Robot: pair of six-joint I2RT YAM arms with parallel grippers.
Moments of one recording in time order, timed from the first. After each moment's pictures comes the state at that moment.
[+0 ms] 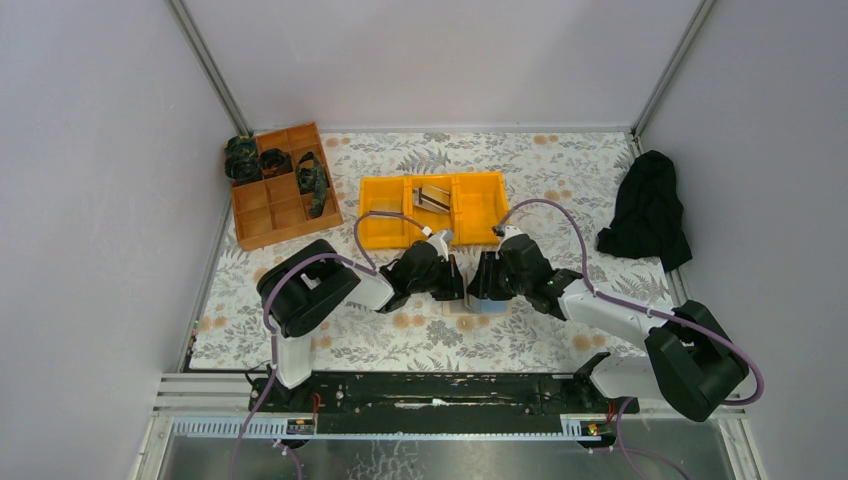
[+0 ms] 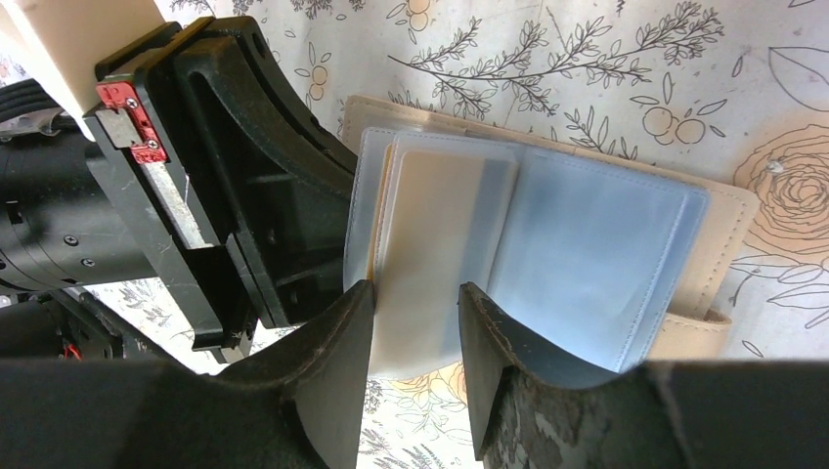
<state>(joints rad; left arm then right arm) -0.81 1.90 0.72 0.64 0.32 -0.88 0.65 1.28 0.55 -0.04 -0.13 0.62</state>
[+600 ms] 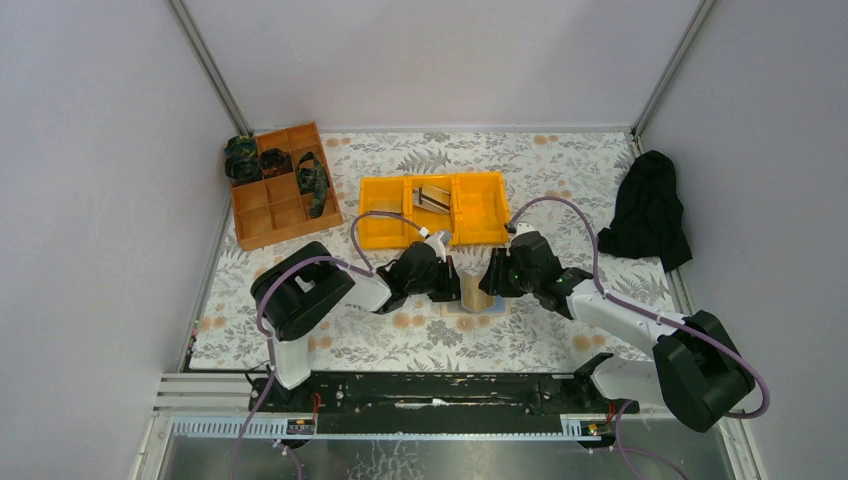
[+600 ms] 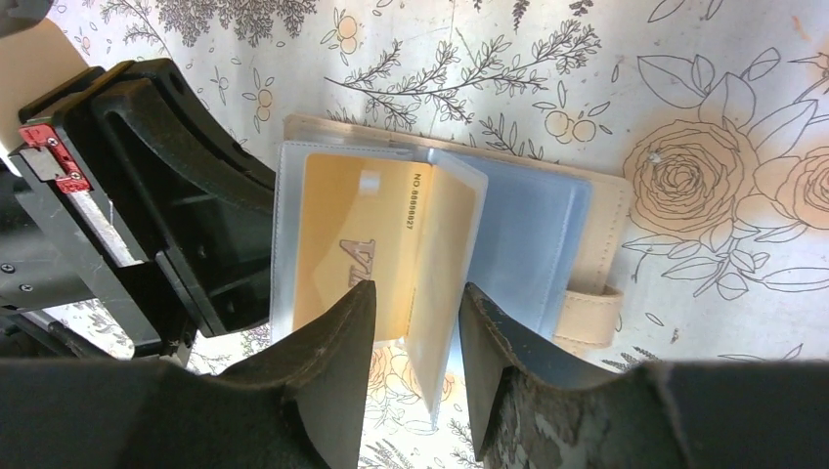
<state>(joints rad) -0.81 1.87 0.70 0.61 0.30 -0.88 0.59 1.23 0.54 -0.11 -0.10 0.59</state>
